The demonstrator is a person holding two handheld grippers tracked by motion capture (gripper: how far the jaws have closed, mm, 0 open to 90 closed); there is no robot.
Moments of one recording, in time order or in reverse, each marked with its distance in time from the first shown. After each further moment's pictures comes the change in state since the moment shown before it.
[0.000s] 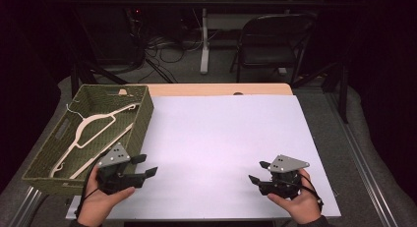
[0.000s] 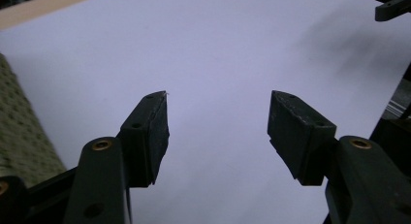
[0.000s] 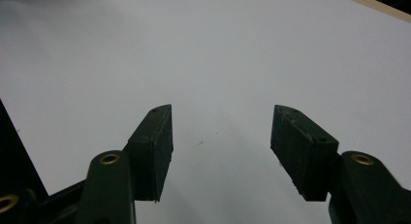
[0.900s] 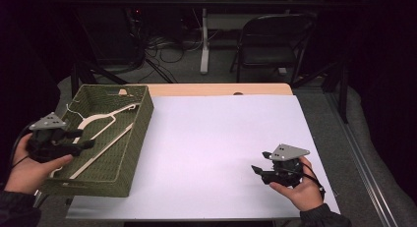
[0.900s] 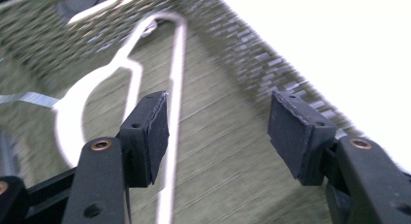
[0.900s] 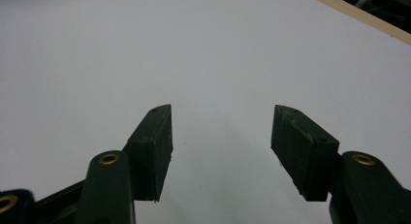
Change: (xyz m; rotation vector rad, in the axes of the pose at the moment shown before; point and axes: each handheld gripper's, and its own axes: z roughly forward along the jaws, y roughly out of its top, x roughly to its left) left arm 0.122 0.017 -0.093 0.126 0.226 -0.035; right arm -0.023 0.016 0.003 0.021 -0.024 -0.021
